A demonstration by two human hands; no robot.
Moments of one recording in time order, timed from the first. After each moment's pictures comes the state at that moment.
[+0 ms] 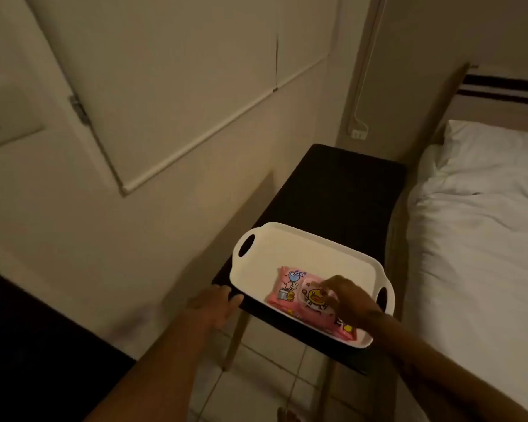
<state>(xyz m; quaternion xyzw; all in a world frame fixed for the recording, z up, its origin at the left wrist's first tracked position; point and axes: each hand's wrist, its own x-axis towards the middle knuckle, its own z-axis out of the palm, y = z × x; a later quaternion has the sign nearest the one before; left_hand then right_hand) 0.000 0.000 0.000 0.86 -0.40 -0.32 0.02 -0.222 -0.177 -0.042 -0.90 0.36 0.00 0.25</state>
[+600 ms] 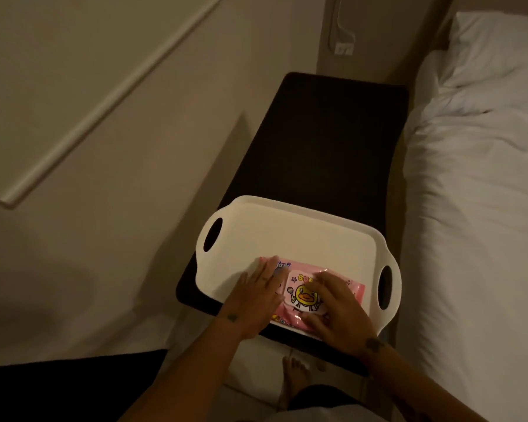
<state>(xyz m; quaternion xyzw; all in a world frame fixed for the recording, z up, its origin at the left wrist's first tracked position) -0.034 -0.121 -0.080 0.71 -0.66 -0.23 -0.07 -0.221 -0.189 -0.109 -0.89 0.35 -0.12 0.28</state>
